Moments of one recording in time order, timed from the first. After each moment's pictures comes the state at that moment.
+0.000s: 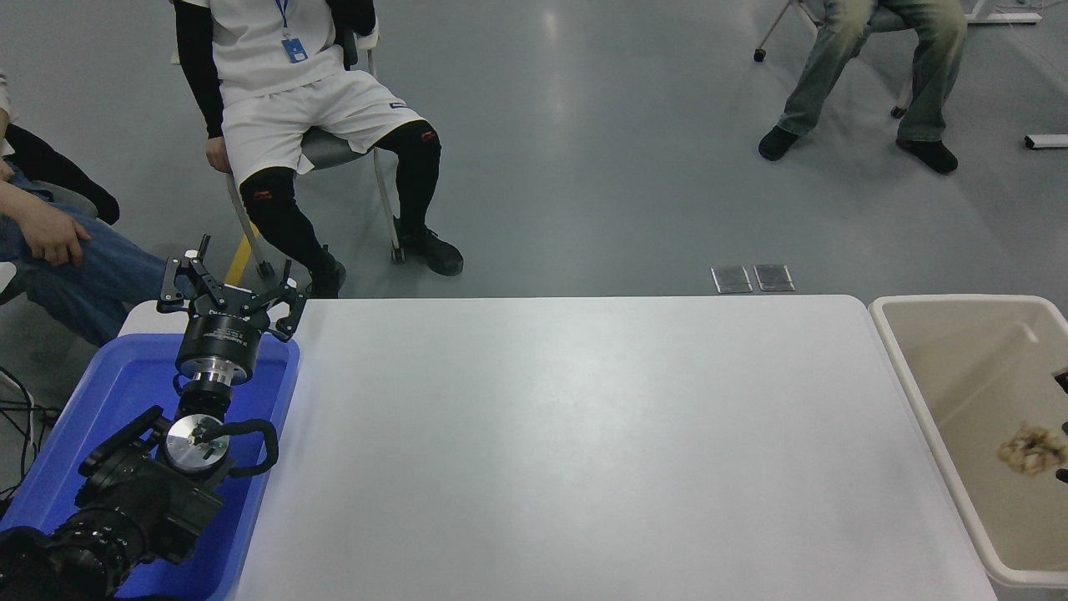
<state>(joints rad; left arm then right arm) -0.65 0.17 -0.93 -0.29 -0.23 -0.69 -0.38 0.72 -0.52 -0.22 0.18 -0.25 -0.12 -0.16</state>
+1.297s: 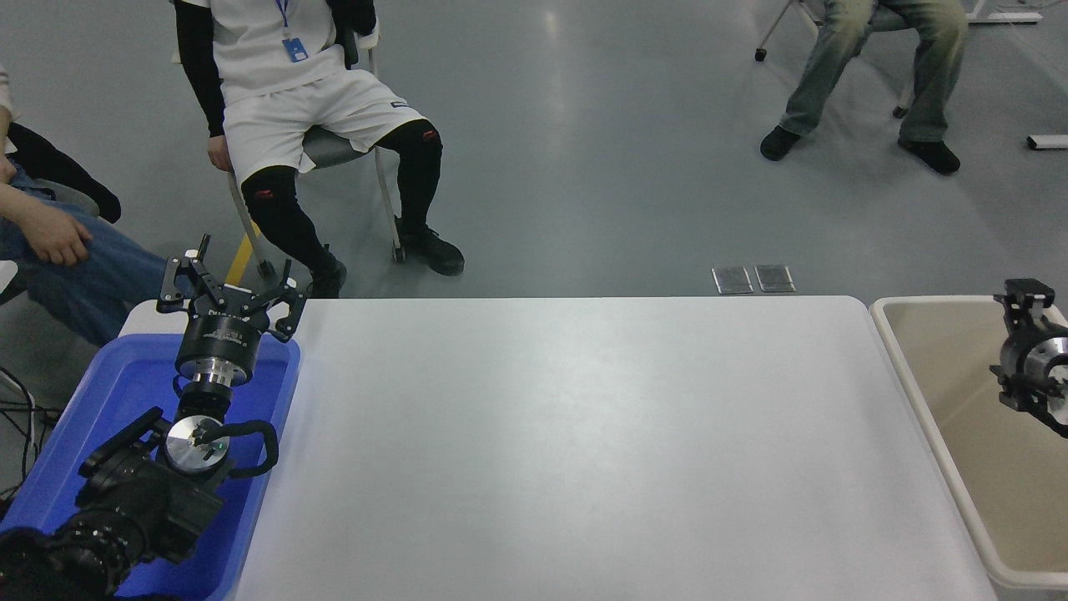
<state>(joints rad) -0.65 0.17 -0.93 -0.29 -0.24 -0.69 -0.38 0.63 -0.57 0.71 0.62 -0.24 -0.10 -0.09</state>
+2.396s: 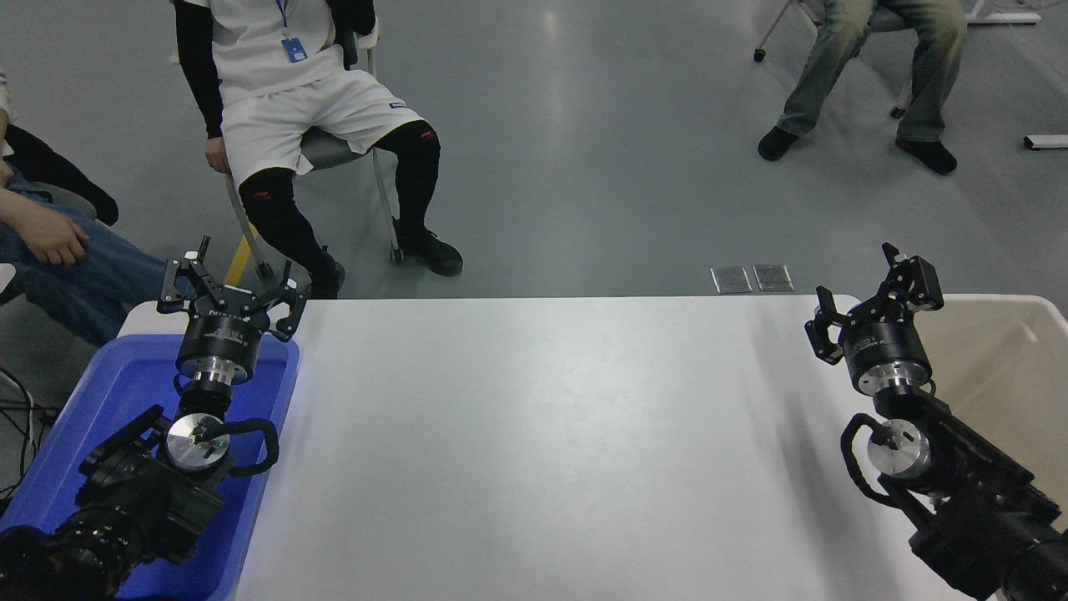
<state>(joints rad) -0.65 0.17 -0.93 -0.29 -0.24 -0.69 -0.38 0.46 -0.23 0.89 0.71 -0.13 0.11 0.58</state>
